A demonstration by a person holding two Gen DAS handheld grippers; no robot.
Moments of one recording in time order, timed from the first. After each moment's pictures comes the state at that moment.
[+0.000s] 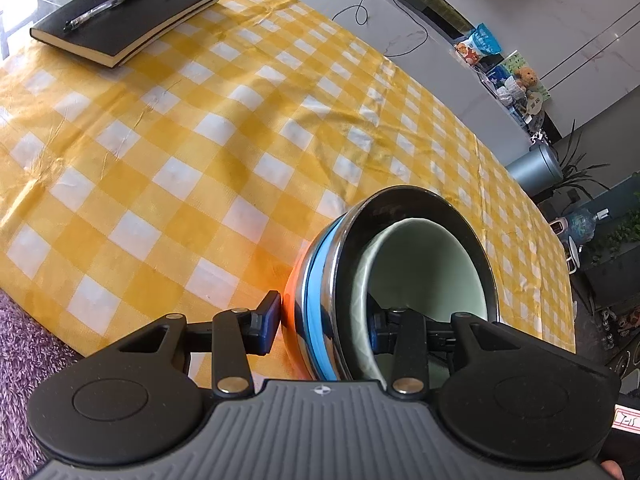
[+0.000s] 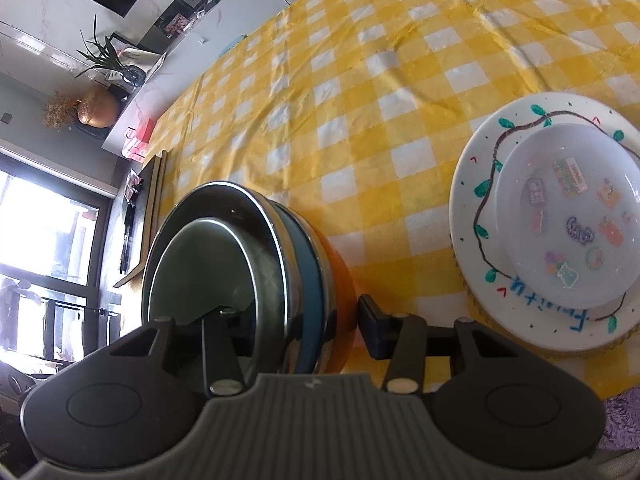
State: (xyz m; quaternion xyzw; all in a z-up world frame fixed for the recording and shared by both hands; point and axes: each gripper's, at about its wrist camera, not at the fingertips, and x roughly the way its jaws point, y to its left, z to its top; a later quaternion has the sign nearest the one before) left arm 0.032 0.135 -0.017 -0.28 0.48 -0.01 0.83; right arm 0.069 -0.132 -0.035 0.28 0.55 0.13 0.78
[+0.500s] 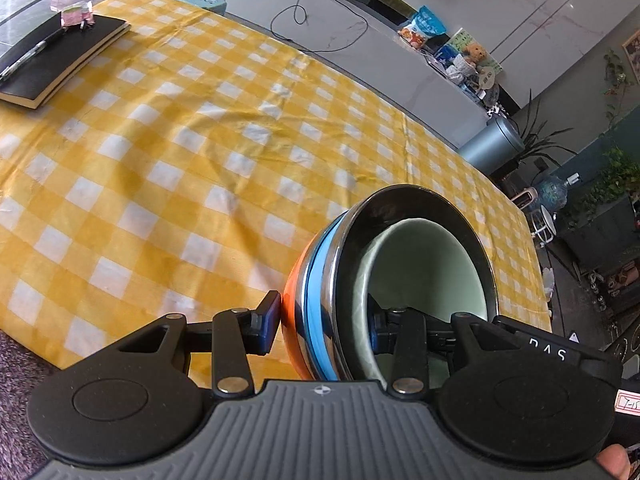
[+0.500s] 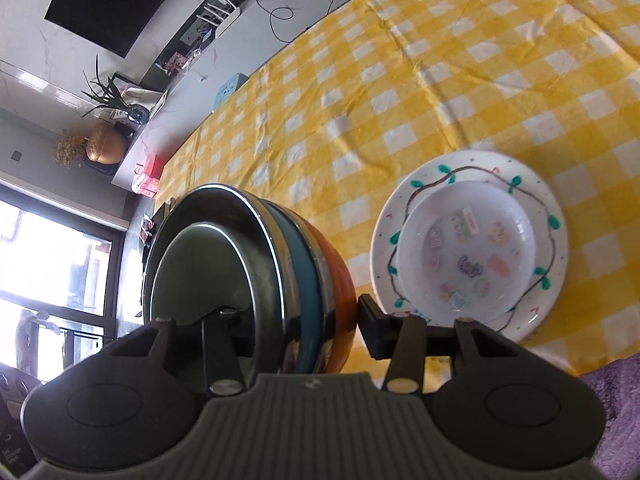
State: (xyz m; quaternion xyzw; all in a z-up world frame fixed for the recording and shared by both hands) left arm 0.036 0.057 0.021 -0.25 0.47 -0.08 0.84; right arm 0.051 -0.219 0.005 0.32 0.52 0.12 0.78
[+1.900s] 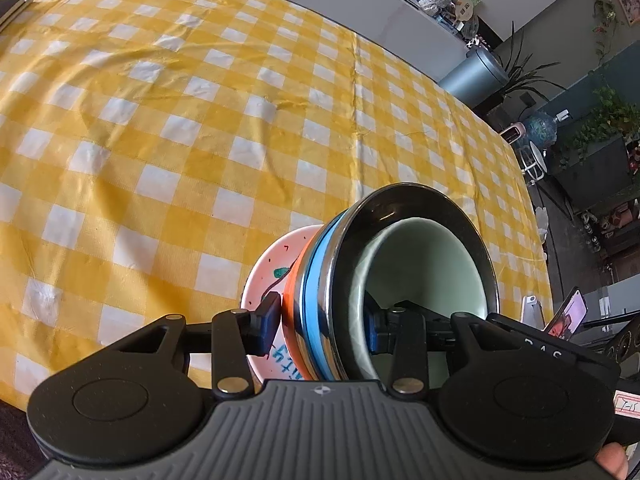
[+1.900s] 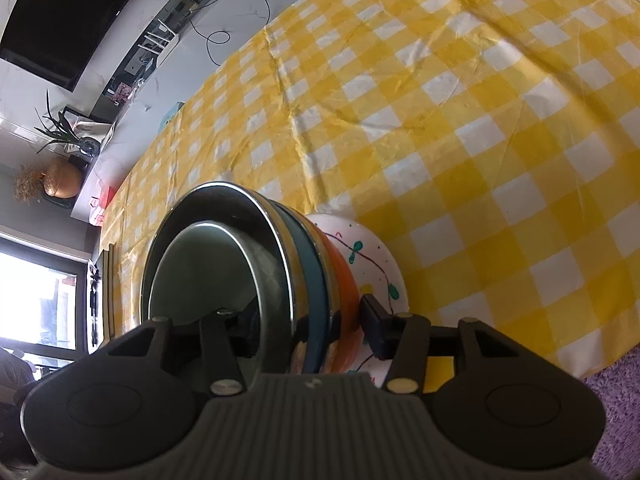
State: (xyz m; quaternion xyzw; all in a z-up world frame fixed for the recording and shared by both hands) left arm 0.082 -0.031 -0.015 -0.21 0.53 -0.13 0.81; right arm 0.064 -0.303 -0.021 0.32 0.53 0.05 0.78
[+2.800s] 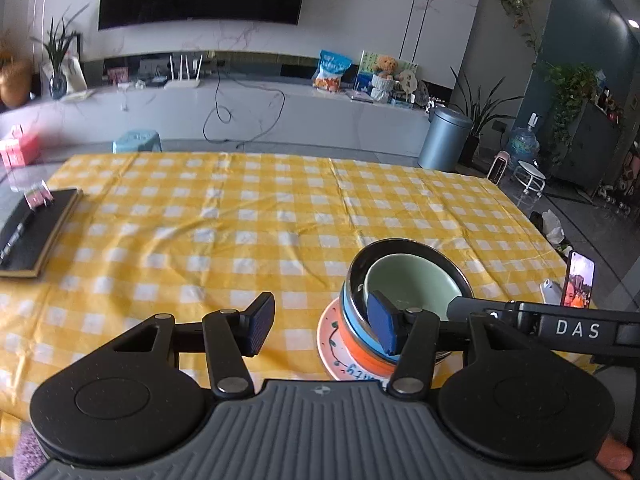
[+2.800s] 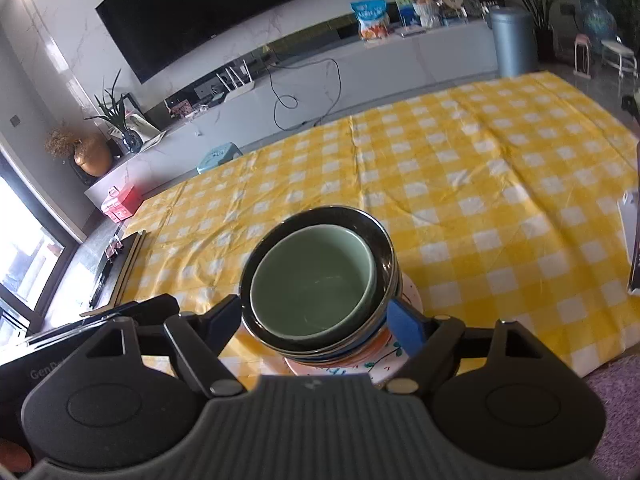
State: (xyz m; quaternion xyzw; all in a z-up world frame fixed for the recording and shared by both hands) left arm -0.029 -0.008 0.074 -0.03 0.34 -0.12 0.93; right arm -0.025 -0.258 0.068 0.17 0.39 0.08 0.90
